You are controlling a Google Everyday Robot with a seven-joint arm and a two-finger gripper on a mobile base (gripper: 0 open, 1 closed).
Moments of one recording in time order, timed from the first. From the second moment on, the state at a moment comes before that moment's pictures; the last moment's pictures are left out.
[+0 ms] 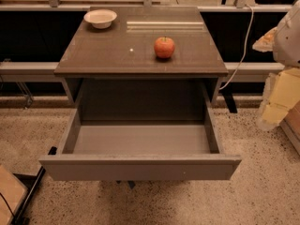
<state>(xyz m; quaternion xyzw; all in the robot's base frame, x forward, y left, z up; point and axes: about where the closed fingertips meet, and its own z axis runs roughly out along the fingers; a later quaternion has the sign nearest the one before) 0.438 -0.217 0.976 -0.60 0.78 -0.03 0.16</state>
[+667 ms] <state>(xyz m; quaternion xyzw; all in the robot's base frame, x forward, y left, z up) 0.438 -0.216 0.979 -0.60 0.78 -0.04 0.16</state>
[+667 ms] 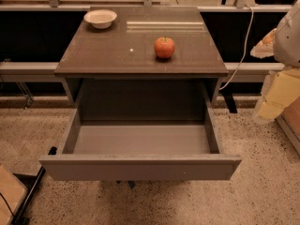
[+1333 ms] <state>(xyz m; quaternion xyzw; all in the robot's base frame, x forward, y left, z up) 0.433 -0.222 0.963 -0.60 0.78 -0.02 0.18</state>
